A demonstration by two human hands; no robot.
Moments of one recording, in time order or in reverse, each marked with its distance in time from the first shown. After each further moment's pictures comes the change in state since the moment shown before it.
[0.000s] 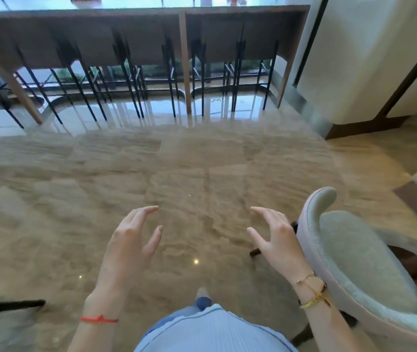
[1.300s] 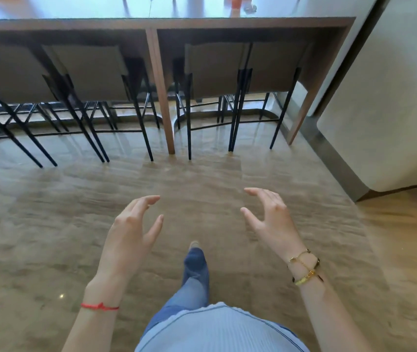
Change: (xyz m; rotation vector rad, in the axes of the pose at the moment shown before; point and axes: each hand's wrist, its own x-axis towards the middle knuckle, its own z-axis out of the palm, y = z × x) left_hand 0.899 -0.036 0.246 -0.030 -0.043 -0.019; right_hand 0.930 0.174 0.019 -0.011 -0.004 -0.023
